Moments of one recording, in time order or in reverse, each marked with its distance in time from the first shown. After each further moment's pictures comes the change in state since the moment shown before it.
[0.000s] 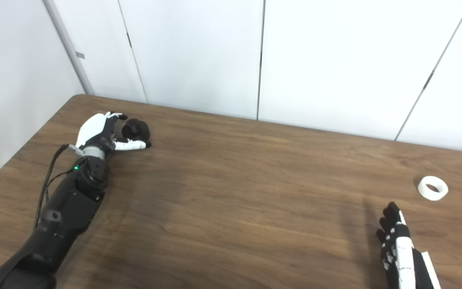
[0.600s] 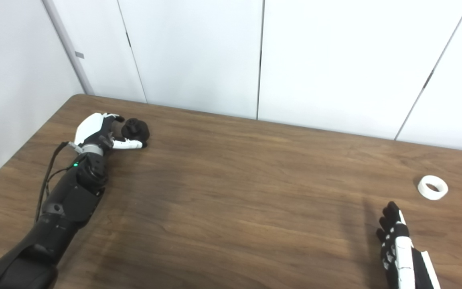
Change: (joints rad) left arm -0.026 0.005 -0.020 0.076 -0.014 -0.002 0.020; right arm 0.001 0.001 0.001 -0.002 -0.007 0.000 -0.001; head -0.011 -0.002
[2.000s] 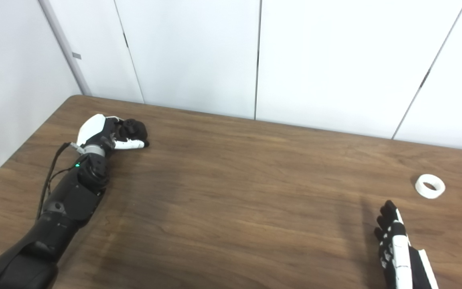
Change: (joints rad) left arm -0.021 0.001 -0.026 0.046 -0.038 -0.027 0.024; right arm 0.001 0.000 -0.002 0.000 -0.002 -0.002 0.001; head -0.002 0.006
